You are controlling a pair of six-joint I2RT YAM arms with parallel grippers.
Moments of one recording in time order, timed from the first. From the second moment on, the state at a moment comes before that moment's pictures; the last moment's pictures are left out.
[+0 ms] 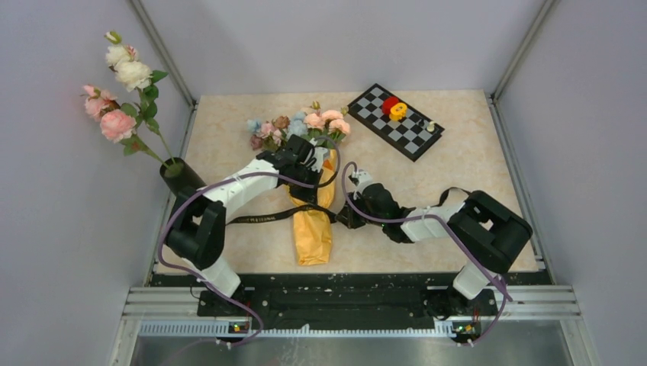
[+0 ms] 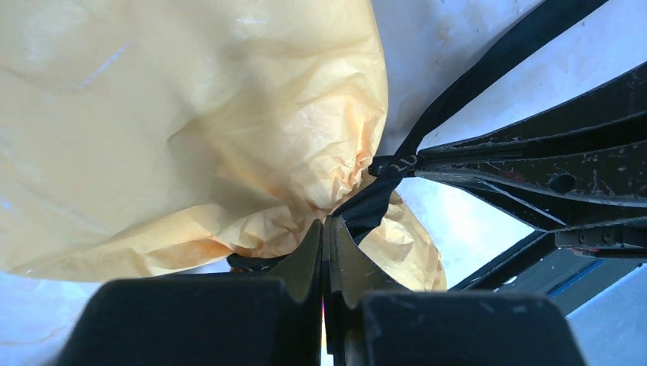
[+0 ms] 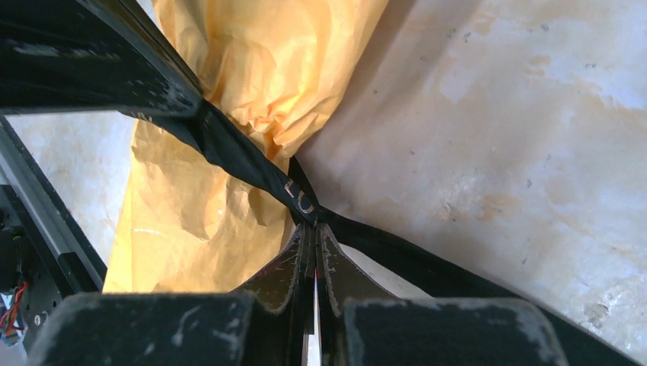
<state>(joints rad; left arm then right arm) -0.53 1.67 1.17 -0.63 0.29 -0.14 0.82 1.64 0.60 0.51 -0.11 0.54</state>
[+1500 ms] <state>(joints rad) -0.21 1.33 0.83 -0.47 0.28 -0.49 0.82 1.58 0.56 0.50 -0.08 0.55</state>
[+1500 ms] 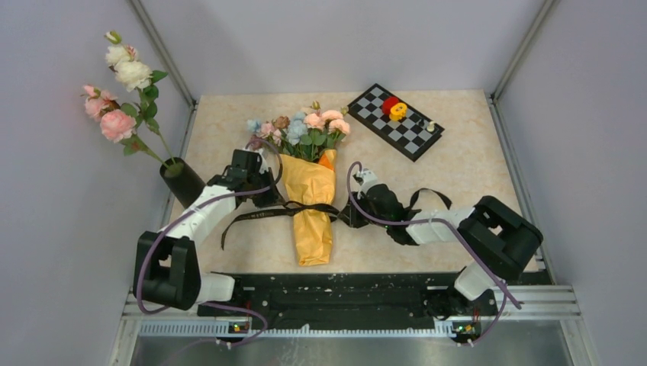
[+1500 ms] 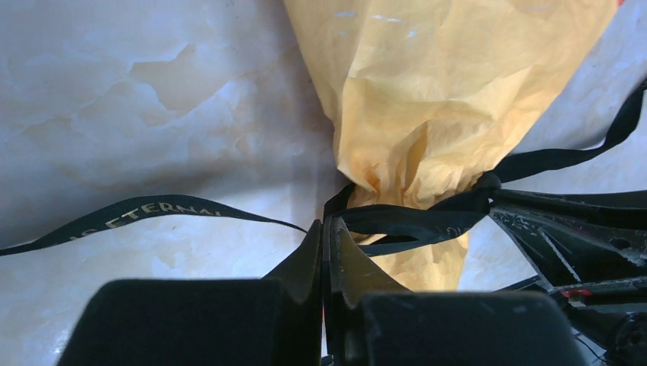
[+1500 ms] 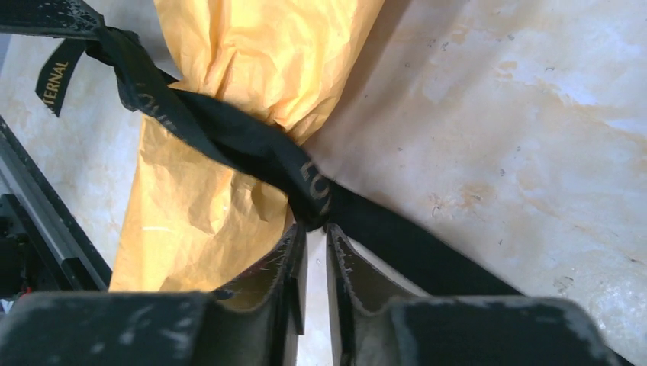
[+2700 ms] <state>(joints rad) -0.20 1.30 0.83 -0.45 0.30 -0.52 0.75 1.66 0.80 0.31 -0.23 0.35</state>
